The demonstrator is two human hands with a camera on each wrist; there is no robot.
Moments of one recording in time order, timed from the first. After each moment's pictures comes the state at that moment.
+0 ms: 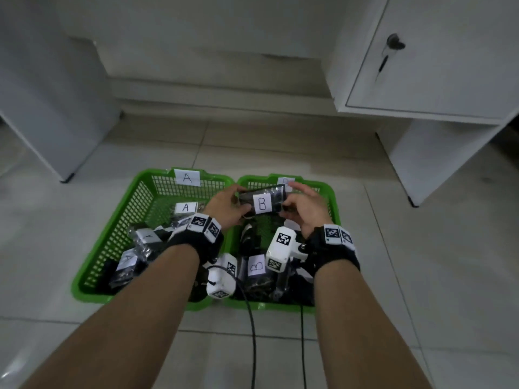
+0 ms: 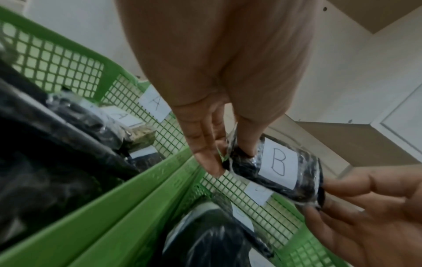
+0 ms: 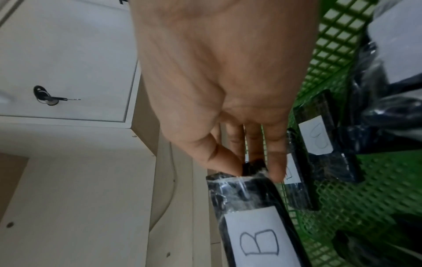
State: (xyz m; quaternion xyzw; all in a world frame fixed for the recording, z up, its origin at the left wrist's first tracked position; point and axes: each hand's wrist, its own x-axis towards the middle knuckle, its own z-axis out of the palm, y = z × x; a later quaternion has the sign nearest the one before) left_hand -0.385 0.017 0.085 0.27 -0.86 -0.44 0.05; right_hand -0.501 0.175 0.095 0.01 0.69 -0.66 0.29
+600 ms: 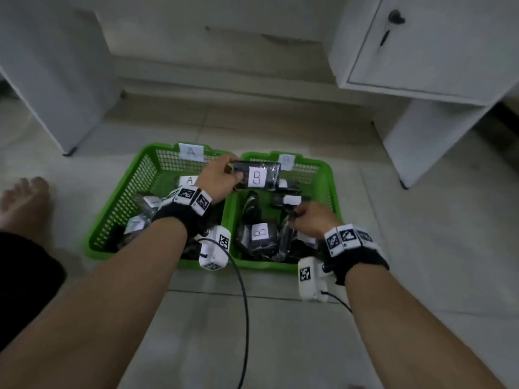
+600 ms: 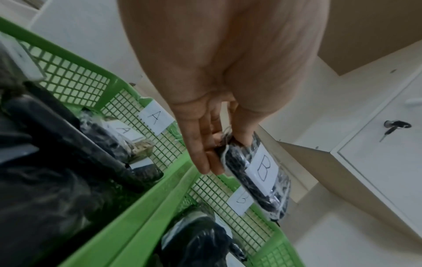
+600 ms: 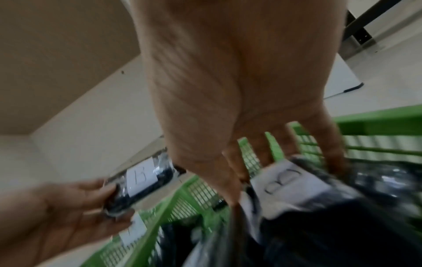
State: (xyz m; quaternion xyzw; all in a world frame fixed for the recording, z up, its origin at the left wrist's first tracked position) left_hand -0.351 0.018 0.096 0.28 -0.84 -0.46 0.12; right_hand -0.448 0.237 0.082 -0.21 0.93 -0.18 0.24
